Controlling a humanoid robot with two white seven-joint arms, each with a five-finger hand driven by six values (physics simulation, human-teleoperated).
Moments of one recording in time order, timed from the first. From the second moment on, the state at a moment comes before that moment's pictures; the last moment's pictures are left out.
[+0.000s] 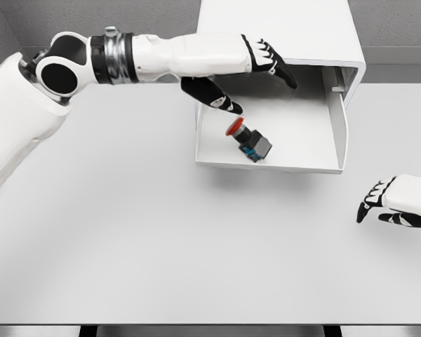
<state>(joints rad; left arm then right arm) -1.06 0.40 -0.79 -1.38 0.01 -0.61 -0.61 0.06 -1.13 0.08 -1.76 0.13 -0.61 0.61</state>
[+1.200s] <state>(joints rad) -0.84 1.02 -0.77 -1.42 0.18 -0.61 -0.61 -0.24 -1.07 0.41 -1.76 0.14 -0.61 0.61</state>
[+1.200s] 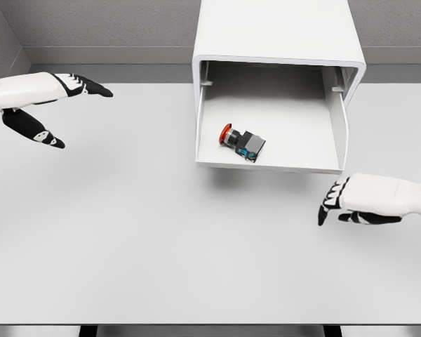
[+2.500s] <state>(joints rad) -0.83 1.03 -0.77 -1.42 0.18 -0.61 -0.61 -0.28 -1.05 0.44 -1.75 0.12 -0.57 0.59</state>
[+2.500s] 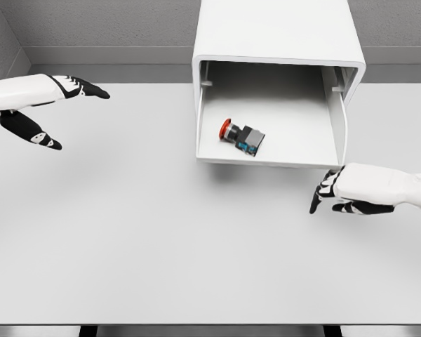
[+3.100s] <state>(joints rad) -0.83 1.03 -0.77 -1.41 0.18 -0.61 -0.61 -0.23 -1.07 0.41 -1.76 0.14 -0.61 0.61</state>
